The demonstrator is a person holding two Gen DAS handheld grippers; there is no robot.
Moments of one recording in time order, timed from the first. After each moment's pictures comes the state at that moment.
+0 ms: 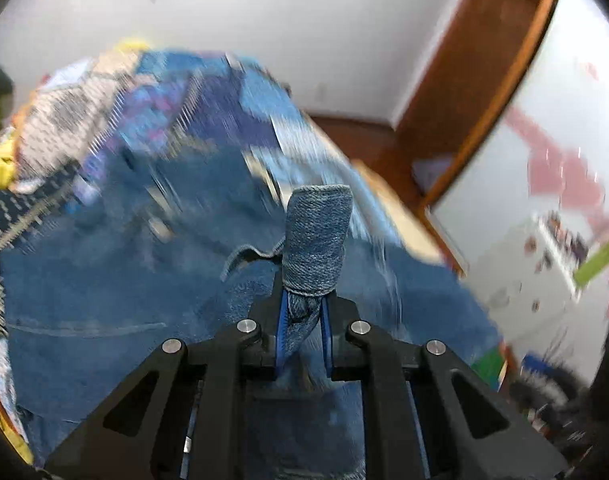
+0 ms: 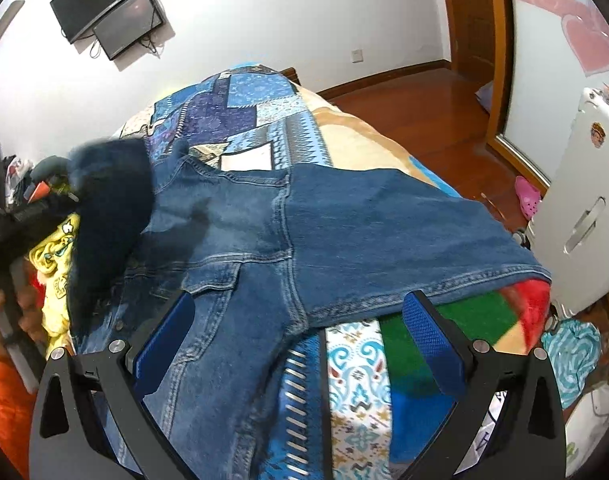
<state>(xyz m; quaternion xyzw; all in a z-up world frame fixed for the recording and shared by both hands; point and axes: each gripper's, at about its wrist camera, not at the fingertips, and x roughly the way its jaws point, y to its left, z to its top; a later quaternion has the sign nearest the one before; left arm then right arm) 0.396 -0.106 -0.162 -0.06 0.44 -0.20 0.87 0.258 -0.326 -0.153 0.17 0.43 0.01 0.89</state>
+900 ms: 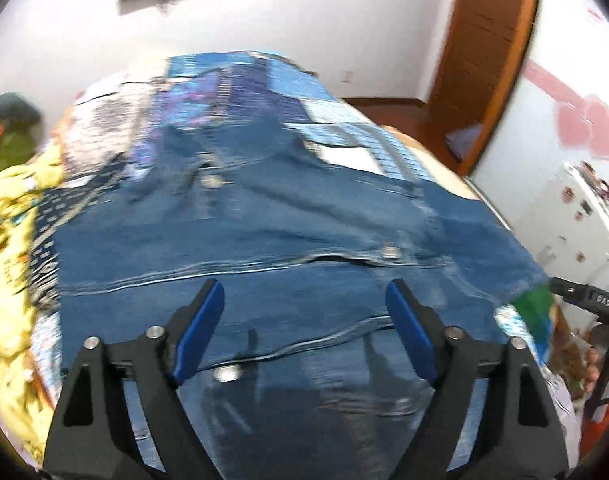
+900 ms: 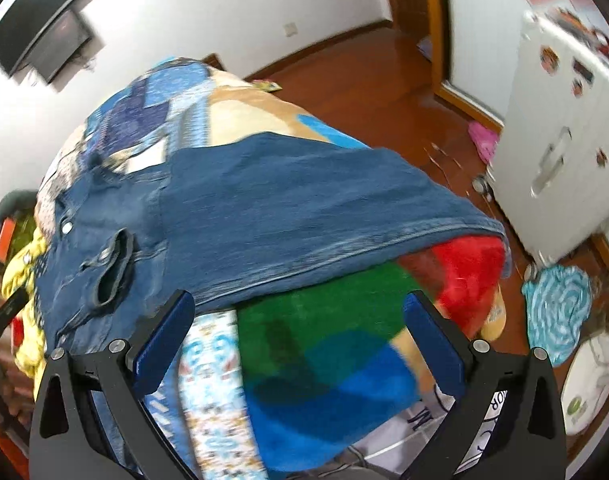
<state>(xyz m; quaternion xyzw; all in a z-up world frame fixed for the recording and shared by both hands) 0.326 -0.071 -0.161 0.02 0.42 -0.12 0.90 0.254 -0.430 -0.216 0.24 0.48 -0.06 0.84</state>
